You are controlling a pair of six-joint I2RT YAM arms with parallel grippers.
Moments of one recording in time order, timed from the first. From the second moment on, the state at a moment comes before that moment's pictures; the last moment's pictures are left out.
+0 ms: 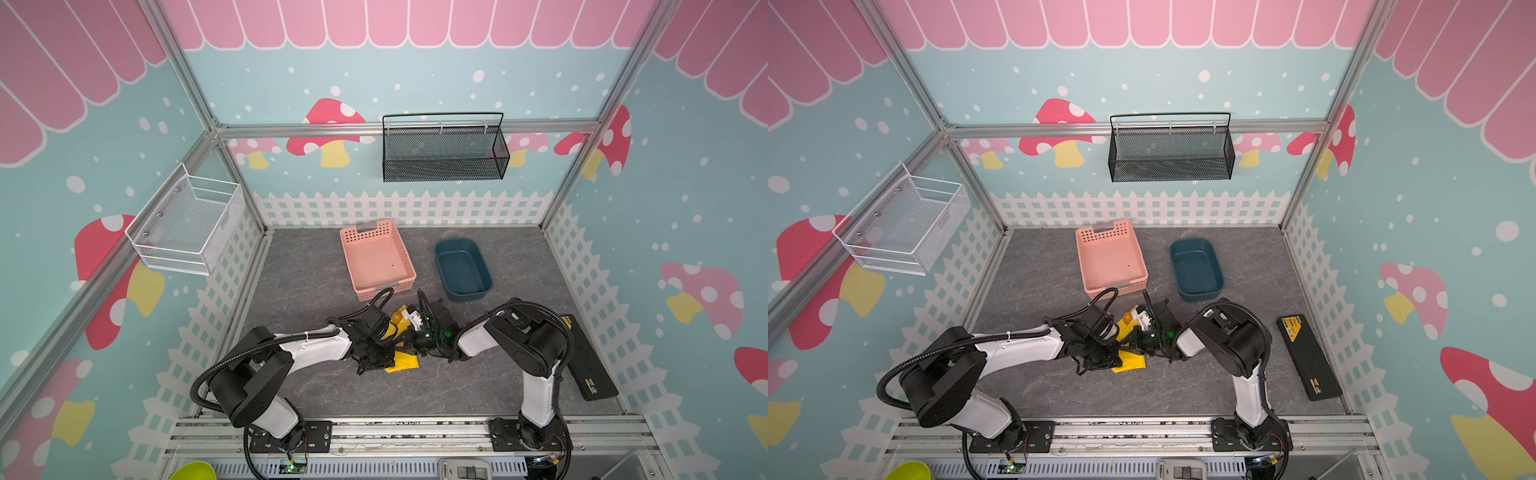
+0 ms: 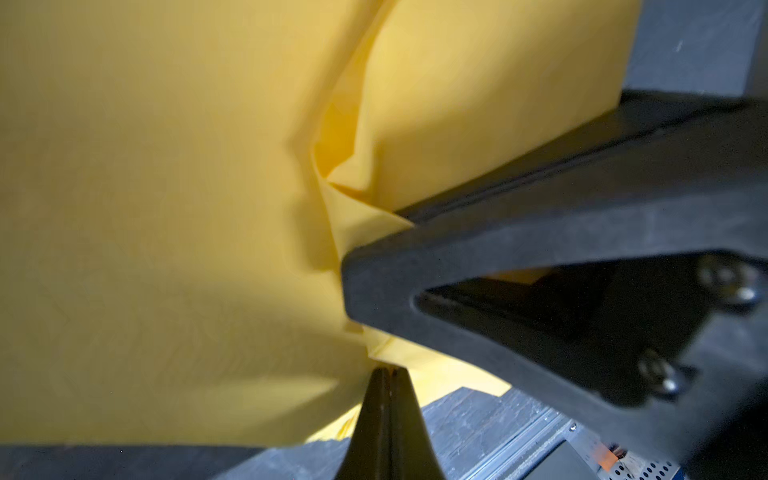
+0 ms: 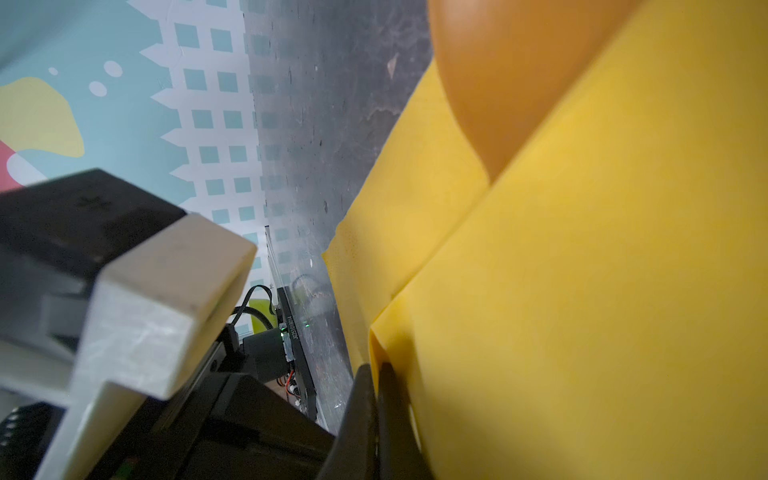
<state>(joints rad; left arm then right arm) -0.73 1.56 0.72 -0.36 0.38 -0.82 0.73 1.94 0.68 0.64 -0.71 1.04</state>
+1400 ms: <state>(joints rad) -0.59 1.58 0.82 -0.44 0.36 -0.75 0.73 1.97 0.67 0.71 -0.73 1.07</state>
